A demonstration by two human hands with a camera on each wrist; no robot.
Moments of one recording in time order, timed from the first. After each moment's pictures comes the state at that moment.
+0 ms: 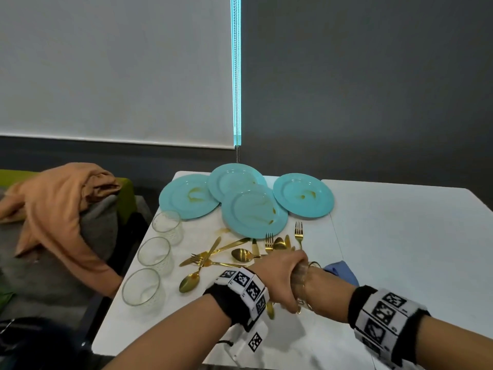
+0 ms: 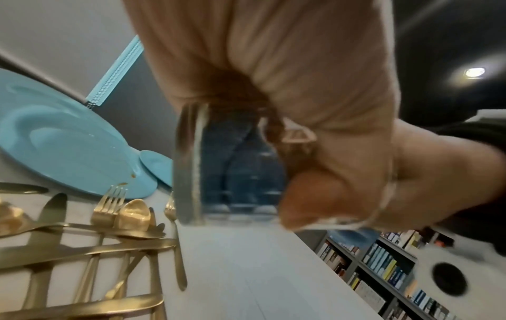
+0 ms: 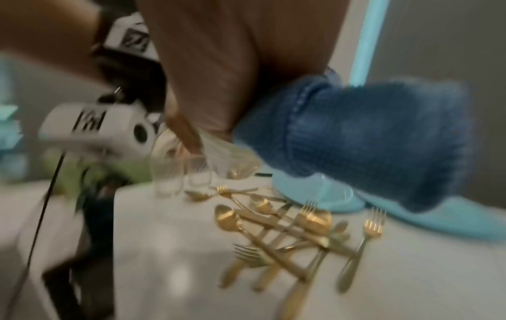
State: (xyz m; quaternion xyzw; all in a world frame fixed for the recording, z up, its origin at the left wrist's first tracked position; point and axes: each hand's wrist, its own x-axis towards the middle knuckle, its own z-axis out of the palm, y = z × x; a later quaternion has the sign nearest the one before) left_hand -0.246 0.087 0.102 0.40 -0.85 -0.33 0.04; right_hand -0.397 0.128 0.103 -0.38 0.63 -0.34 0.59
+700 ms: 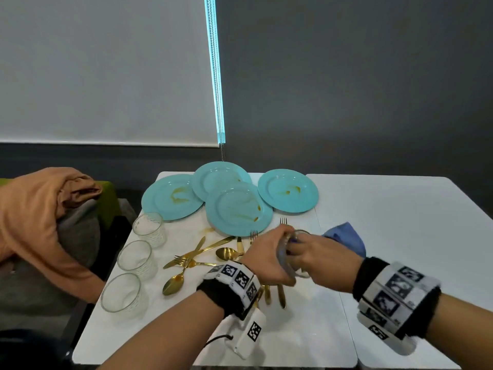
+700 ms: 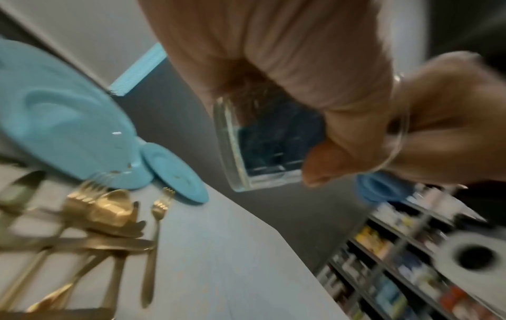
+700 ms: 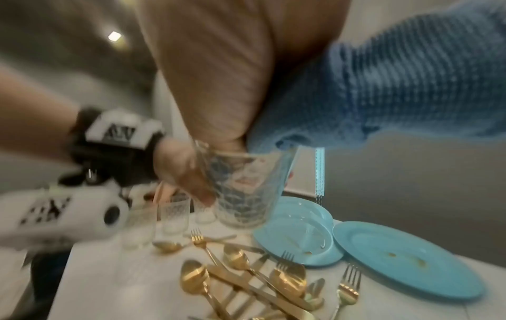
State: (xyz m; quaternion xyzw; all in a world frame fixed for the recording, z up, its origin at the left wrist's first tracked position) left_hand -0.271 0.076 0.098 0.43 -0.78 -0.40 0.21; right_hand -0.425 0.113 0.162 -0.75 0.53 -0.09 0.38
